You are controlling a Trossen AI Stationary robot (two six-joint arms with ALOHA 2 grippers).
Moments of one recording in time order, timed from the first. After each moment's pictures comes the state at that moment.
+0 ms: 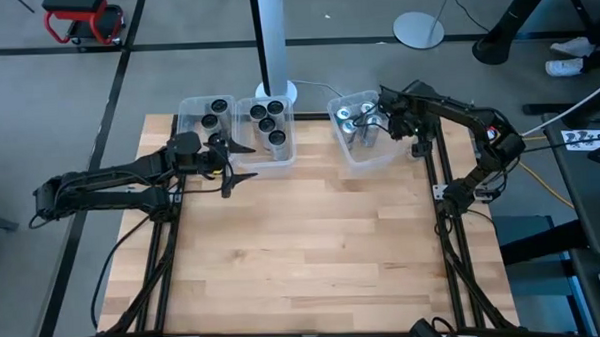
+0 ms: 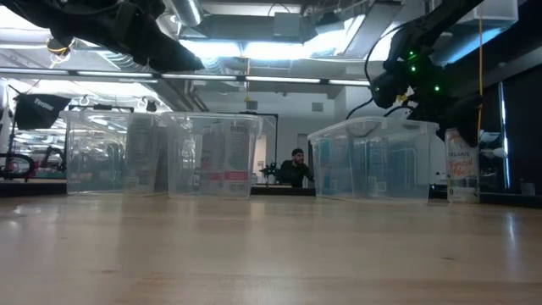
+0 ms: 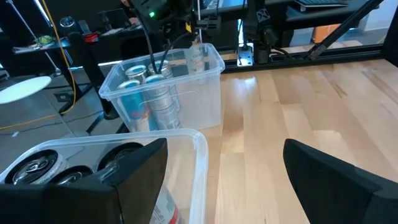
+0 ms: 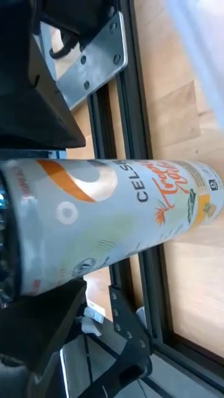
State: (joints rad) left arm 0.35 0.78 0.51 0.01 0.15 0.24; right arm -0.86 1.60 1.20 -1.43 0.42 -0.71
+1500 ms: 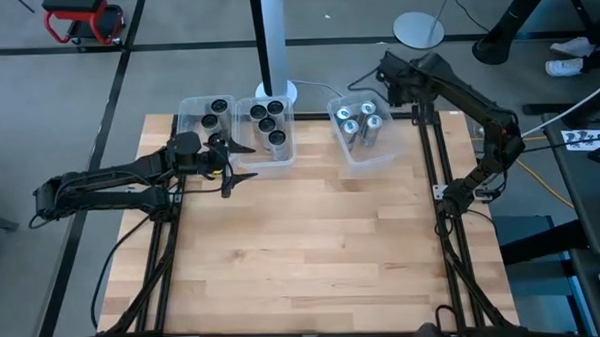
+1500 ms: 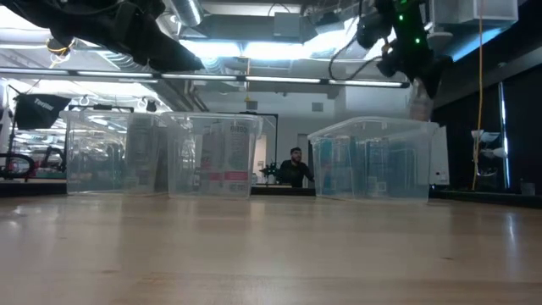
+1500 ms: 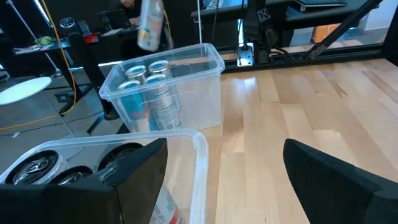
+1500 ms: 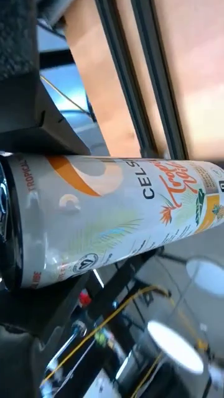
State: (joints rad) left arm 0.35 0.78 0.51 0.01 0.15 0.24; right arm -0.79 1.59 1.67 -1.57 0.70 -0.74
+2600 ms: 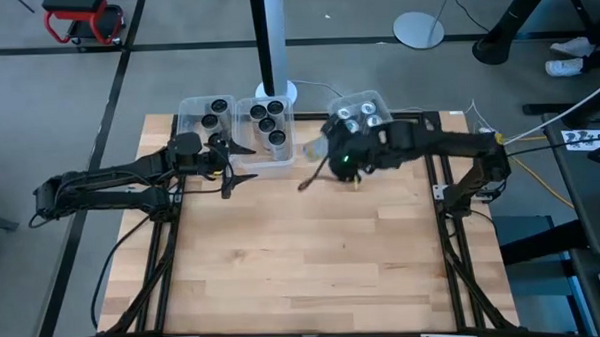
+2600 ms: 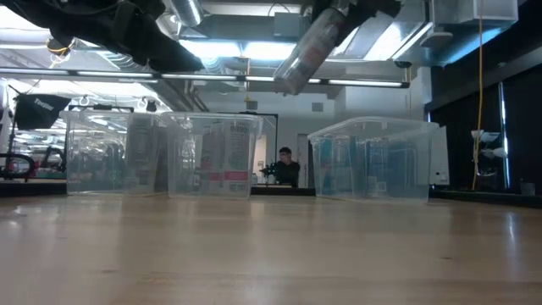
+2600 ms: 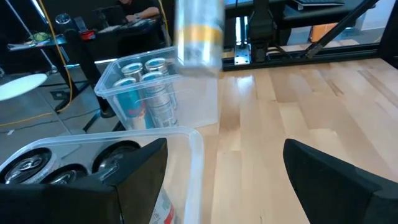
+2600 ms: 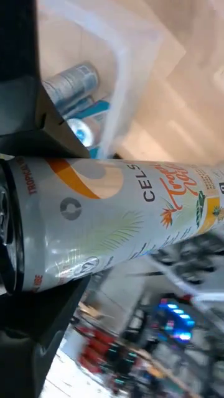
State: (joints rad) left arm 0.34 0.78 0.51 0.01 0.15 0.23; right arm 0.00 1.67 1.87 -1.21 0.63 -1.14
